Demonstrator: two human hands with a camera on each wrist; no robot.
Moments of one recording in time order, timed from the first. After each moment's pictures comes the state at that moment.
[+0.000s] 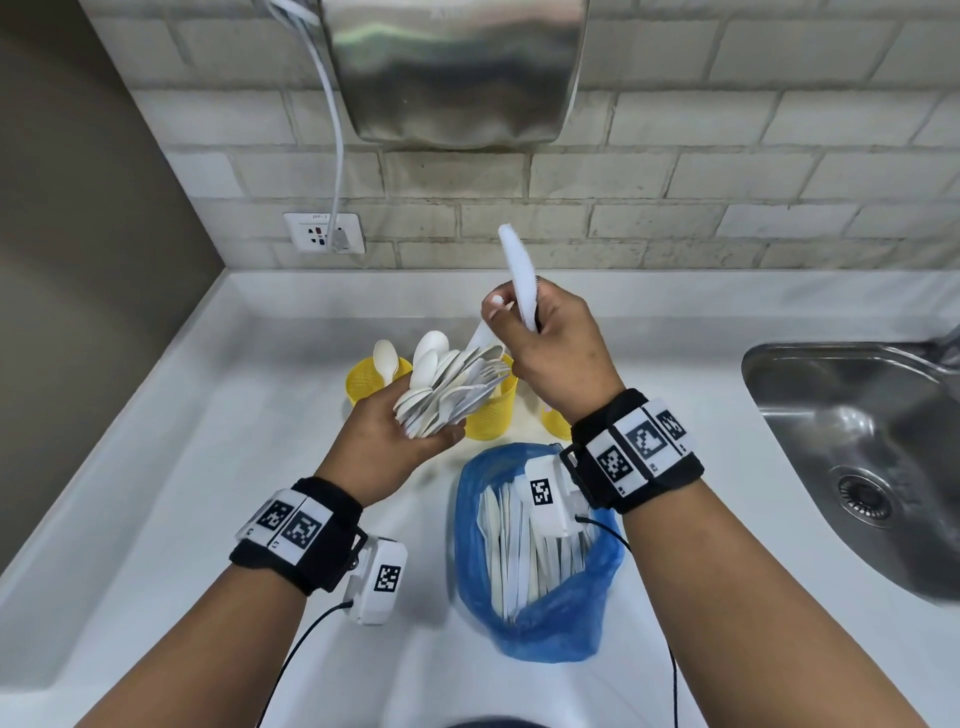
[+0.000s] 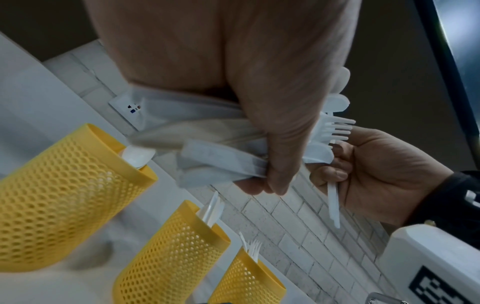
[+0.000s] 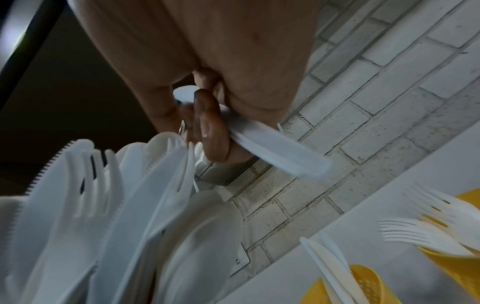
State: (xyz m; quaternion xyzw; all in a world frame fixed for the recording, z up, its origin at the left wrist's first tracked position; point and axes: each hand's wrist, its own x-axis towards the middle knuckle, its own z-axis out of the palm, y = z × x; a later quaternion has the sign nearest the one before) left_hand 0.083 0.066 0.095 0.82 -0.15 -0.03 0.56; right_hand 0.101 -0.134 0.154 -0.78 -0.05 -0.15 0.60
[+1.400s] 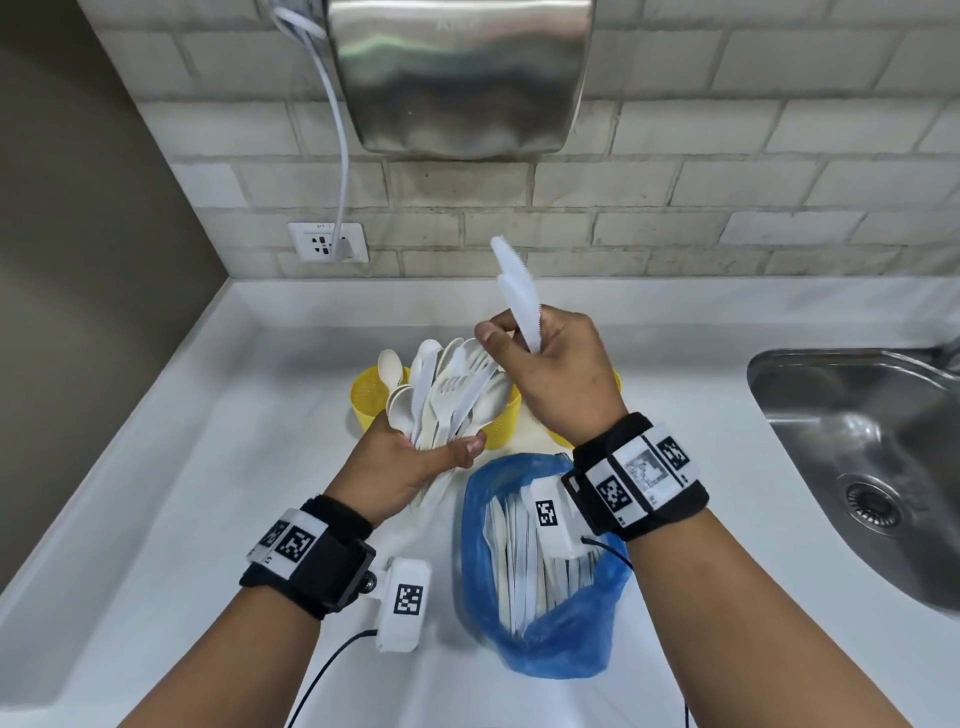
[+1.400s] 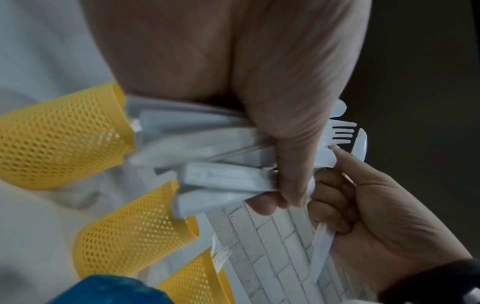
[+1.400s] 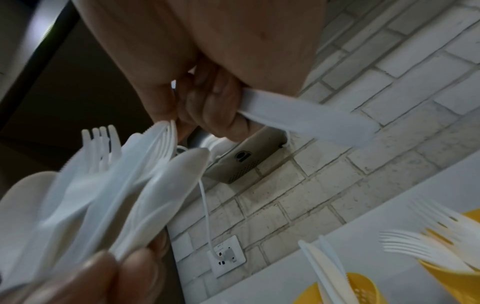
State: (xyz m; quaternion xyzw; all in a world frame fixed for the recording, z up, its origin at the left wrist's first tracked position) left_hand 0.073 0.059 0.101 0.72 -0.12 -0.12 0.68; right_hand 0.093 -0.127 0.151 -0.78 -0.04 -0.18 0.60
